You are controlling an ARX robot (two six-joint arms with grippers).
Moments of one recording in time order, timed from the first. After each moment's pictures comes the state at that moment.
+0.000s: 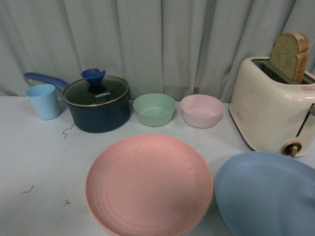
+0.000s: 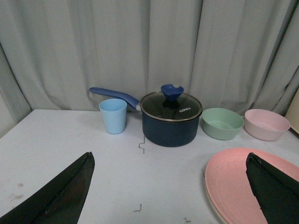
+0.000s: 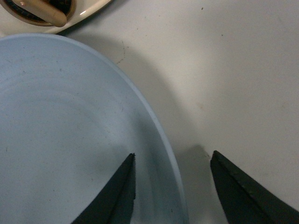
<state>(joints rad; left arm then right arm) 0.00 0.01 0.01 0.00 0.00 -0.01 -0.19 1.98 0.53 0.63 -0.17 0.20</state>
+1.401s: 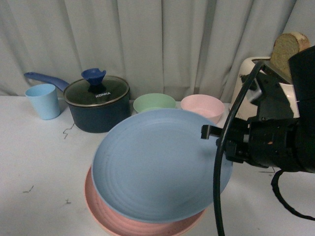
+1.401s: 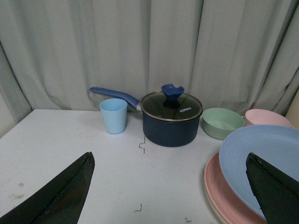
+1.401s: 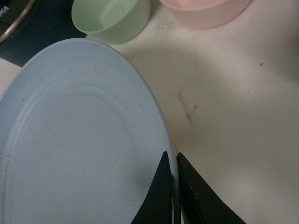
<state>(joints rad) 0.00 0.01 0.01 0.00 0.00 -0.01 0.32 1.90 0.82 0.42 -0.12 0.42</state>
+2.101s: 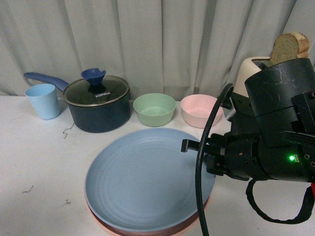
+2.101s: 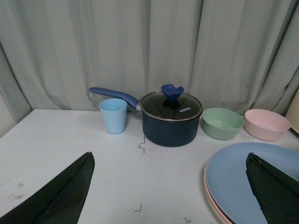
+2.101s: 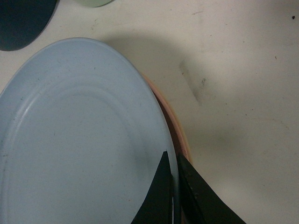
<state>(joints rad) 0.00 0.01 0.01 0.00 0.00 -0.01 0.37 2.02 0.92 0.34 -0.10 0.47</state>
